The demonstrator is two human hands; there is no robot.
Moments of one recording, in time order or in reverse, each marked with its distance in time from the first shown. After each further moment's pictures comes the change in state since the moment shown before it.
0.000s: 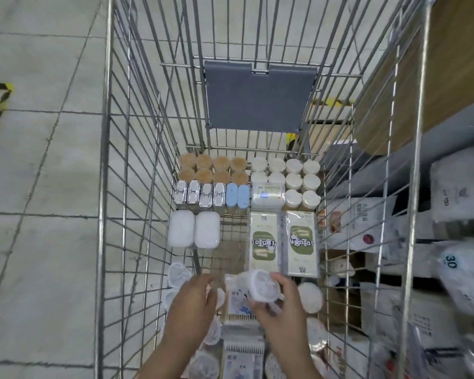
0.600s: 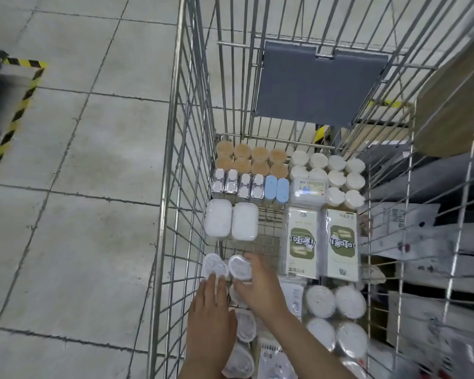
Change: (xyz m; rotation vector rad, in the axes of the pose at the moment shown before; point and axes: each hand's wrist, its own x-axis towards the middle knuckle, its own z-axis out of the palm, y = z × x) left_hand -0.023 -0.074 0.034 0.427 -0.015 0.013; right_hand 0.051 -0.002 0.109 -0.525 -0.300 -0.133
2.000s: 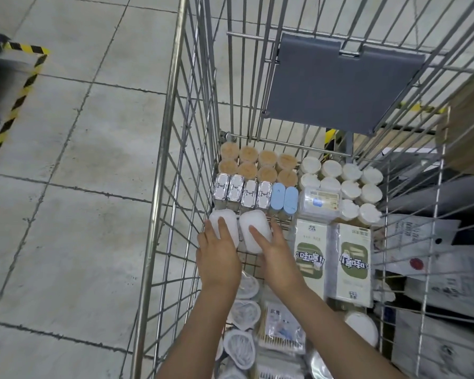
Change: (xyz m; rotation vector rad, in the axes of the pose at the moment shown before) left_hand 0.127 0.031 -0.062 -0.135 0.031 -0.302; right_hand 0.077 0.005 -0.044 -0.254 -0.007 -0.208
